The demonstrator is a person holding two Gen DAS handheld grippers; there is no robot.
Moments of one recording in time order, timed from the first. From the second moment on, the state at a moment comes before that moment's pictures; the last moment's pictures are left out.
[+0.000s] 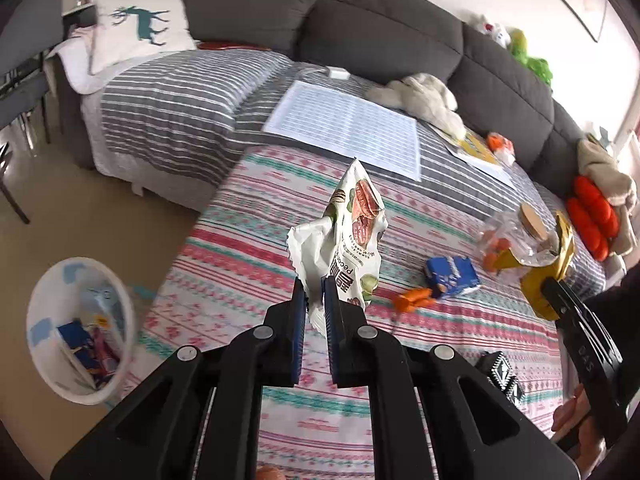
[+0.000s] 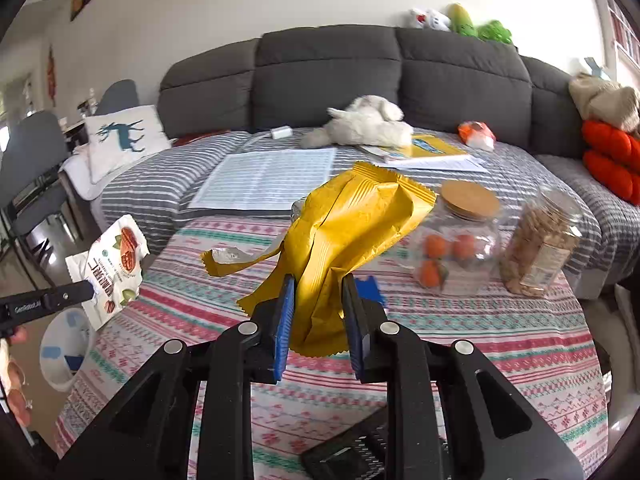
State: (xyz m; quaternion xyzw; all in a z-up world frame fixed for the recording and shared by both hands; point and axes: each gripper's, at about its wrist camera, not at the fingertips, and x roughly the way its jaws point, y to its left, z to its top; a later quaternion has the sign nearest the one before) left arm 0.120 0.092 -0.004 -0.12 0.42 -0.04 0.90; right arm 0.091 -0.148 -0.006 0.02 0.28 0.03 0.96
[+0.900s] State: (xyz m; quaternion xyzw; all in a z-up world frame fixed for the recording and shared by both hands) left arm 0.073 0.303 -0.040 -0.20 0.47 0.16 0.84; right arm 0.059 0.029 -0.007 -0.06 0.28 0.18 0.94
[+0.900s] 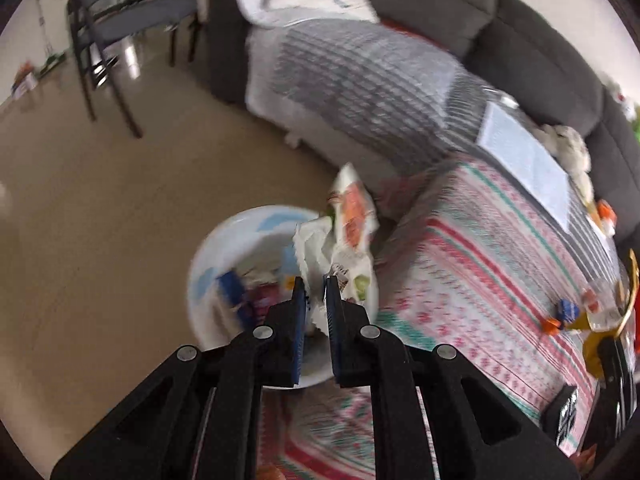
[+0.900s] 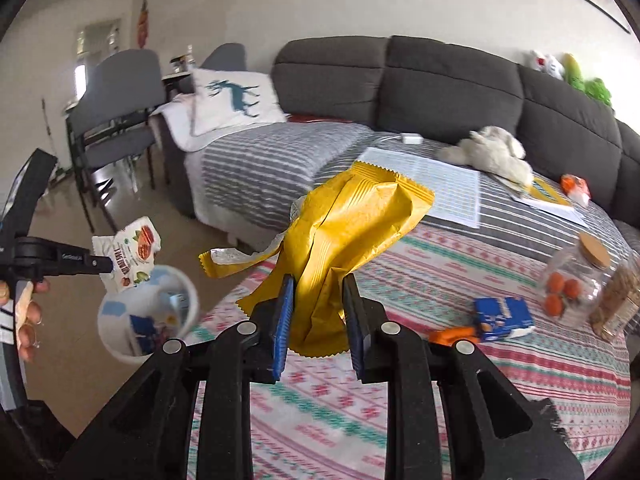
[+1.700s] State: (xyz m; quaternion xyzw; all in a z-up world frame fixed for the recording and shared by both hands) left arm 0.003 0.417 0.011 -0.30 0.33 0.28 0.85; right arm 0.076 0.219 -0.061 -0.05 0.34 0.28 0.89
